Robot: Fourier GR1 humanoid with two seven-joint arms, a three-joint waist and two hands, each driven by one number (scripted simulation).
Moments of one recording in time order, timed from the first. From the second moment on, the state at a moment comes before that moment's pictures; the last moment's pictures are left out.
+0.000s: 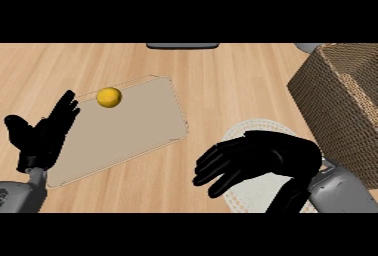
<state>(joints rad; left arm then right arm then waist) -0.15 0.49 -0.15 -1.41 0.35 0.20 0.12 -0.41 -0.34 0.38 -1.72 -0.11 0.70 -0.44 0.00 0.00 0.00</state>
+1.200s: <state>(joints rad) -0.22 0.48 -0.12 -1.34 0.33 0.14 0.14 -0.89 -0.81 0.28 -1.57 0.13 0.91 -0.25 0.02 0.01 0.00</state>
